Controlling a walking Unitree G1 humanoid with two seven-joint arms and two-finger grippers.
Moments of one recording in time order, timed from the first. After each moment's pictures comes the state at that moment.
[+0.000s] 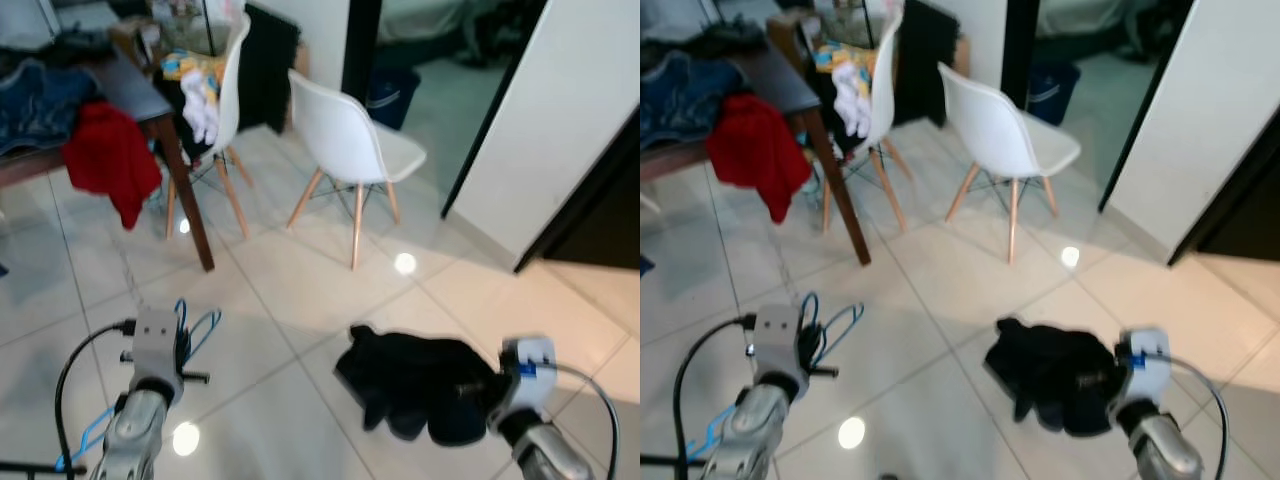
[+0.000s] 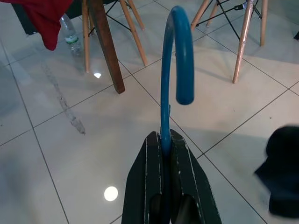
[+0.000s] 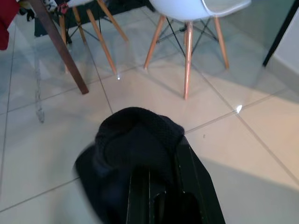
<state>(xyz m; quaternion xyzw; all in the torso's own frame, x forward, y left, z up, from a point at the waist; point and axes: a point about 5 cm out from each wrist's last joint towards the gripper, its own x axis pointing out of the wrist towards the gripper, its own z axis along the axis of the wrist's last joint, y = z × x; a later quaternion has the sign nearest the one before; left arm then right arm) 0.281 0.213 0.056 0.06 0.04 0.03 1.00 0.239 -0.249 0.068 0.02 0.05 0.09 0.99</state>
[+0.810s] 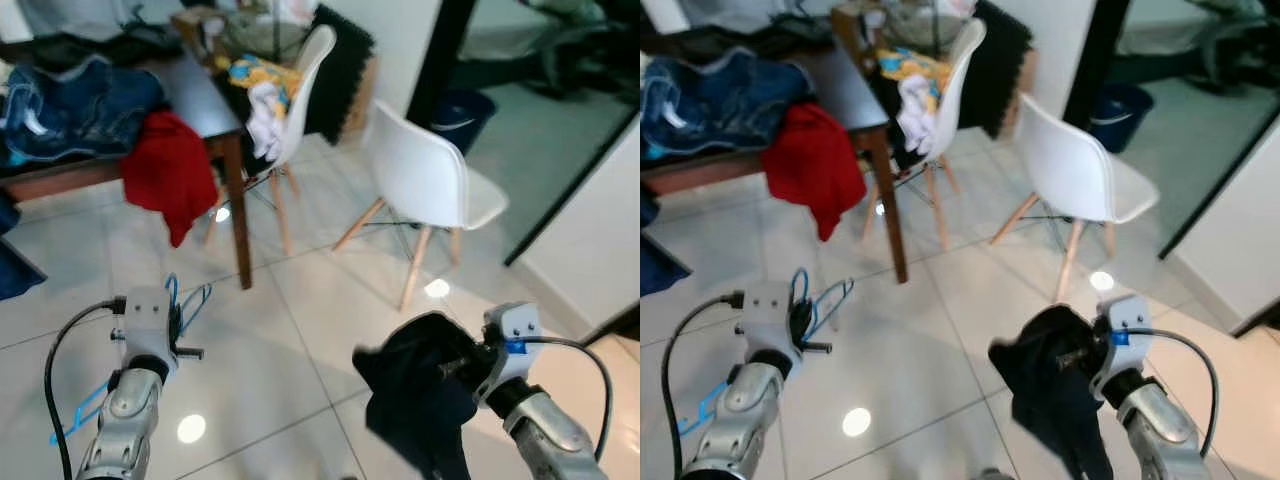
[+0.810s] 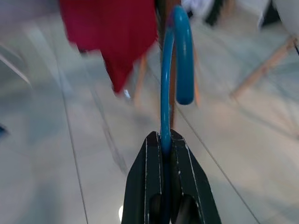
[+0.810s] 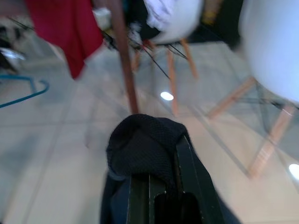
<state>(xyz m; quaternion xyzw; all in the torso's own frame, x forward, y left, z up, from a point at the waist) 0.302 0.213 0.108 0.07 -0.03 0.04 1.00 0.258 -0.218 0.125 0.00 0.00 0.18 0.98</state>
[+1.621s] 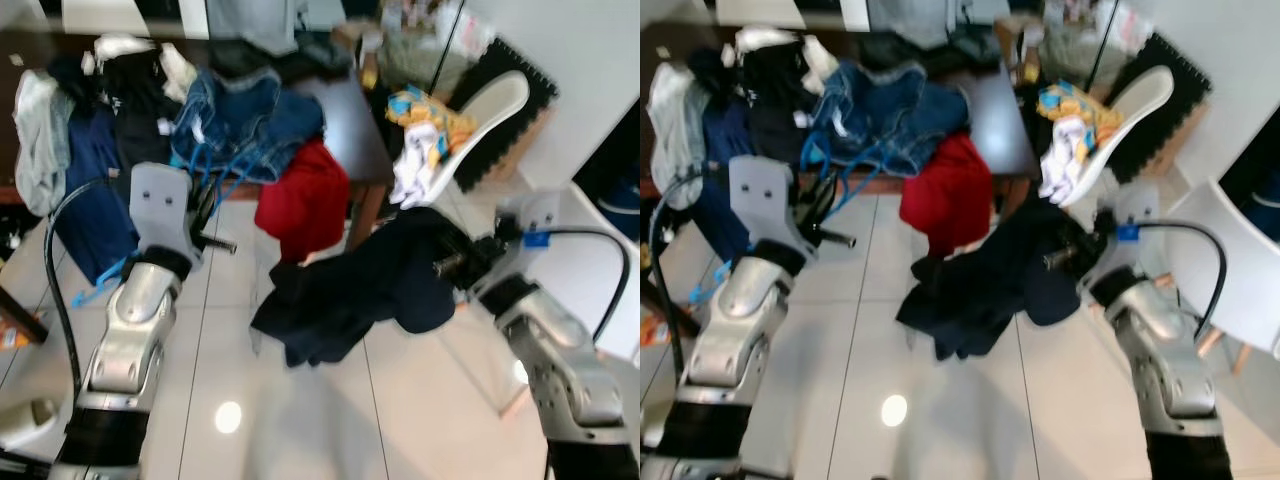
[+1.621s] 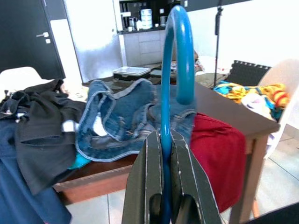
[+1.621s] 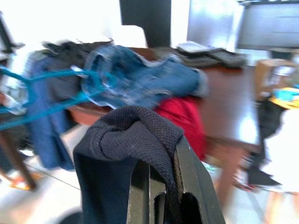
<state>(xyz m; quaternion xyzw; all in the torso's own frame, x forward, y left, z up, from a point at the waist) 0.315 0.168 0.245 0.08 -0.24 -0.07 0.97 0.298 -0.177 0.233 0.03 -0.14 0.24 0.96</state>
